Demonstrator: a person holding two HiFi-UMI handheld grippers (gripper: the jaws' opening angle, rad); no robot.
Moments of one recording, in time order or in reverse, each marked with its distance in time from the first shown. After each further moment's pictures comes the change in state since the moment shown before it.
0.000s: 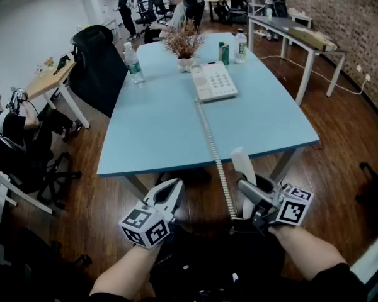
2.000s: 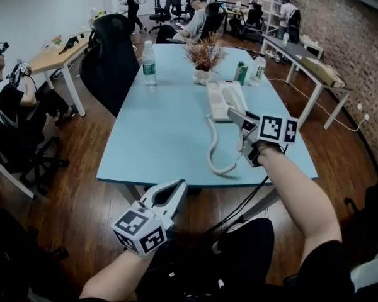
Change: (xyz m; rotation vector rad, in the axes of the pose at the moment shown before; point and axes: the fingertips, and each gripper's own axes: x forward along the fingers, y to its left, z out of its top) left arm 0.002 0.005 0.074 -0.047 -0.127 -0.034; right arm 0.209 -0.101 0.164 -0.164 0.193 -0.278
